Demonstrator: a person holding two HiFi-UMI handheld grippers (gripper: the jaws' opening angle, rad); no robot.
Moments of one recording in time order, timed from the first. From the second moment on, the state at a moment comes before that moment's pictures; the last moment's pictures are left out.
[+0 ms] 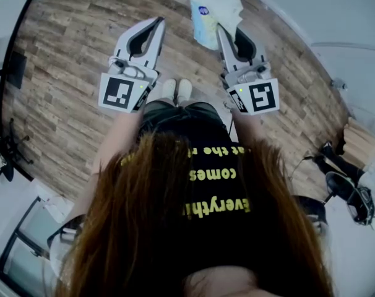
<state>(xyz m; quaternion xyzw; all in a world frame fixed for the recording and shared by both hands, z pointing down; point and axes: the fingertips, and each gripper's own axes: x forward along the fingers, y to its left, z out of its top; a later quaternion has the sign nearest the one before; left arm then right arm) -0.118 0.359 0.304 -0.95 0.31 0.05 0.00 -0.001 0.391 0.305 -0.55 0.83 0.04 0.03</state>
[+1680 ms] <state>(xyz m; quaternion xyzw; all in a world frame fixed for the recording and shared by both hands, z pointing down) -0.087 0.324 0.306 -0.93 0.35 0.06 0.01 0.027 0.352 0.305 -0.52 0.85 0.04 0.03</state>
